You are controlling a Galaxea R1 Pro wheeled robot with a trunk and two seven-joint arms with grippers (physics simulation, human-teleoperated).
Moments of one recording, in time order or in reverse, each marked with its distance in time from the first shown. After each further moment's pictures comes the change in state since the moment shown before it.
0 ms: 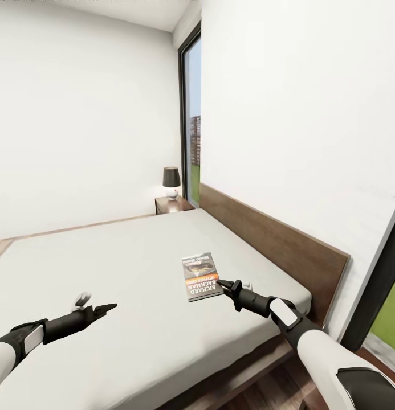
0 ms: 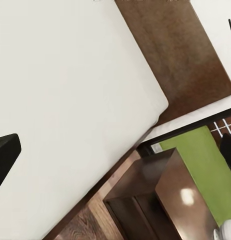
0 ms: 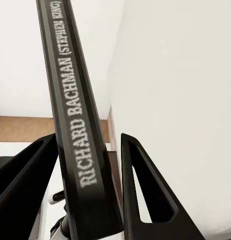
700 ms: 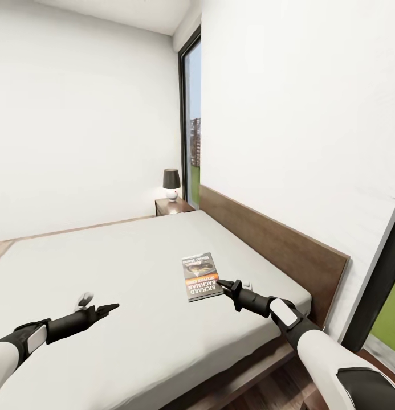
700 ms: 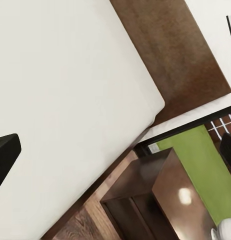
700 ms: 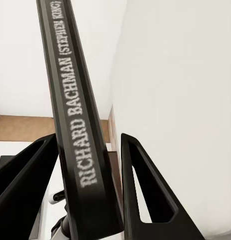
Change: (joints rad) left arm 0.000 -0.014 0.000 0.000 0.000 0.000 0.002; right arm 0.000 0.000 0.000 0.000 0.001 0.001 0.001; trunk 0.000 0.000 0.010
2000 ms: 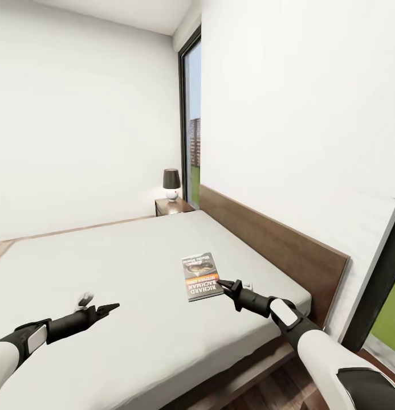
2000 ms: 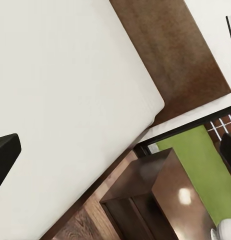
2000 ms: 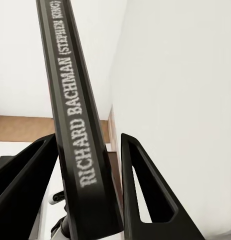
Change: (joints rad) left arm 0.000 -0.001 0.002 0.000 0.000 0.000 0.000; right arm 0.000 -0.001 0.000 0.000 0.000 -0.001 0.000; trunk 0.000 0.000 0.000
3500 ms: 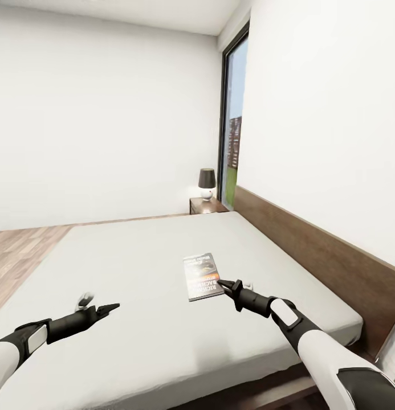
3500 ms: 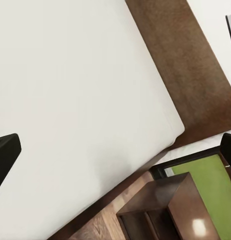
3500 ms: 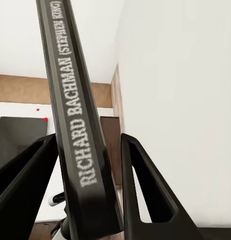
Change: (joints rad) left arm 0.000 -0.001 -0.001 0.000 0.000 0.000 0.001; right arm 0.000 -0.002 -0.001 0.000 -0.007 -0.001 -0.007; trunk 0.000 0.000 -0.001
